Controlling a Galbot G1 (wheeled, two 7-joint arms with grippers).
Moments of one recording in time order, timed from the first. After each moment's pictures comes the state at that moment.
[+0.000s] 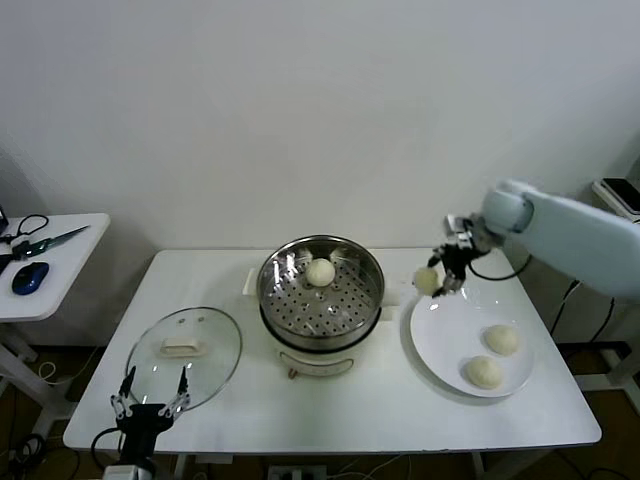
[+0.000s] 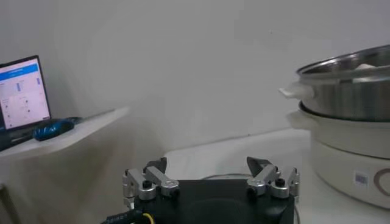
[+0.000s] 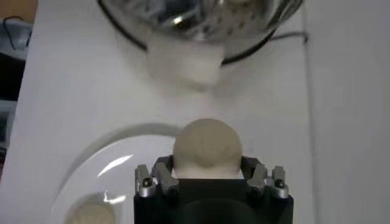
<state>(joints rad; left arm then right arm) 1.74 -1.47 -0.70 -2.02 0.04 -0.06 -0.06 0.64 0.86 -1.39 1.15 0.56 -0.23 -1.03</state>
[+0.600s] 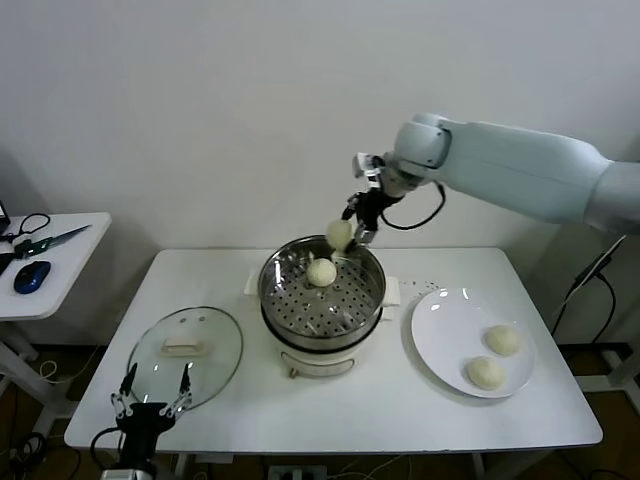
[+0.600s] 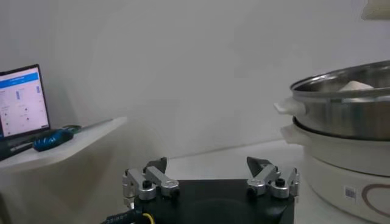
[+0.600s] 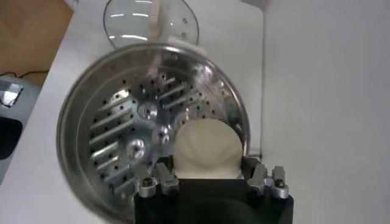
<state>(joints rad) 1.78 -1.47 -0.69 -2.07 0.04 -0.06 -0.06 0.76 1.22 -1.52 1.11 0.82 -0.32 -0.91</state>
